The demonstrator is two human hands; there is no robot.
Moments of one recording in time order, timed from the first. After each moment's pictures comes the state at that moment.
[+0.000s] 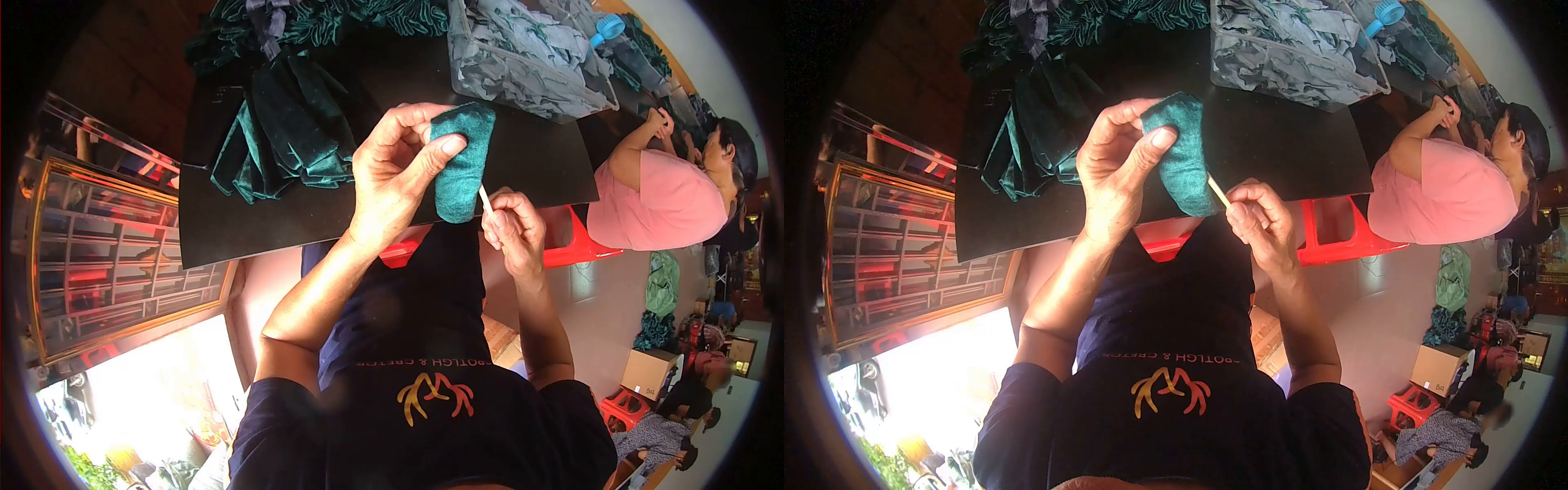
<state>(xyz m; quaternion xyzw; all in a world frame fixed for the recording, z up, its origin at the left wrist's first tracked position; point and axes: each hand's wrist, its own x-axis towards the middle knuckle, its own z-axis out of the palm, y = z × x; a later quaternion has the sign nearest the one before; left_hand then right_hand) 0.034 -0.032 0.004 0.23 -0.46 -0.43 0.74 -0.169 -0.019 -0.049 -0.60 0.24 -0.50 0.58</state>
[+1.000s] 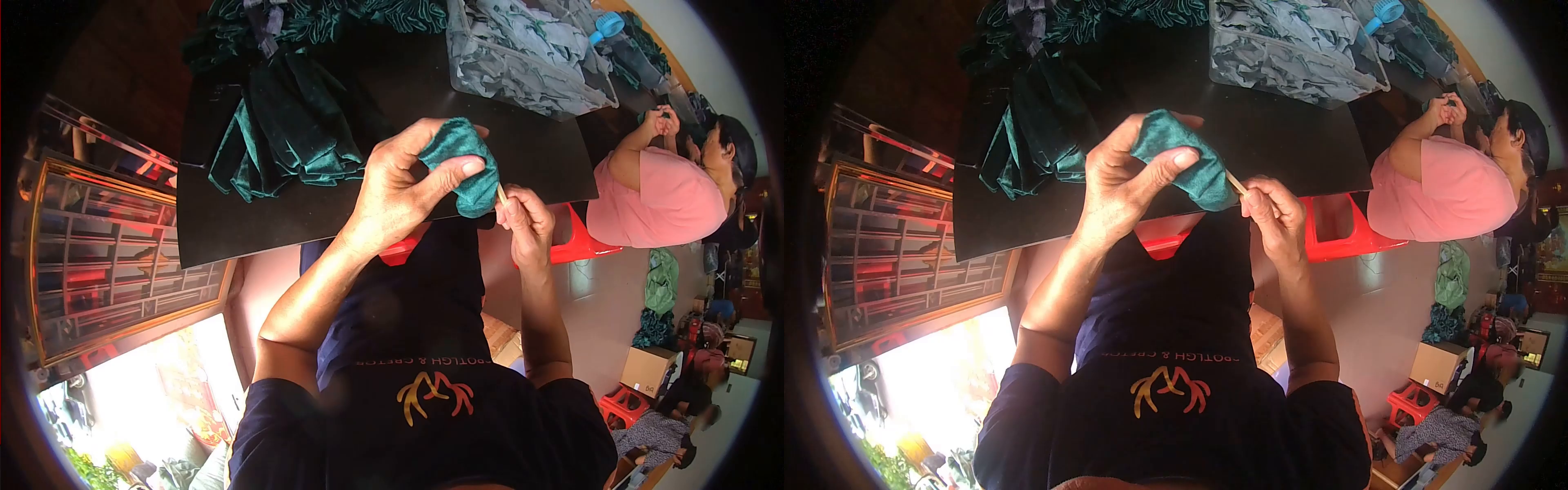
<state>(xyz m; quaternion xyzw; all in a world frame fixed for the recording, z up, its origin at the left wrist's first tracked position) 0.037 -0.022 0.013 0.30 -0.53 -0.46 0.64 -0.182 -0.030 -0.054 -0.66 0.29 -0.51 0.46</state>
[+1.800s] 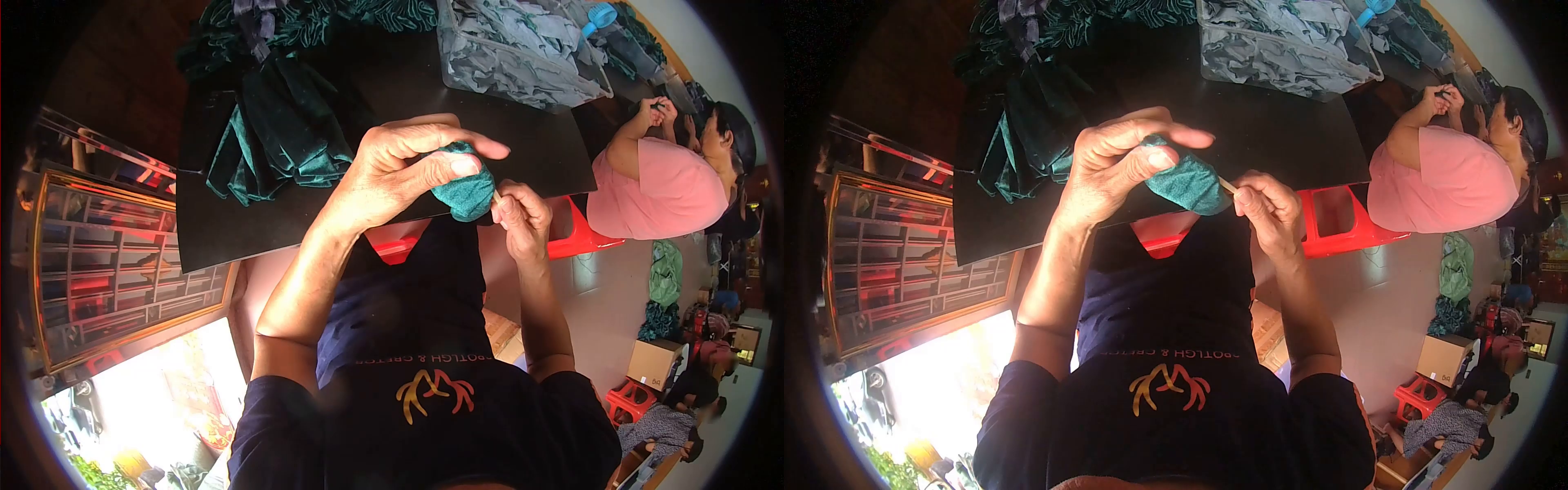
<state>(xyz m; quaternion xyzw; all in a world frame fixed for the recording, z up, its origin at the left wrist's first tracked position) 0.053 -0.035 0.031 0.22 -0.64 -0.47 0.56 -0.182 -0.030 -0.050 -0.65 0.28 -0.52 0.48</state>
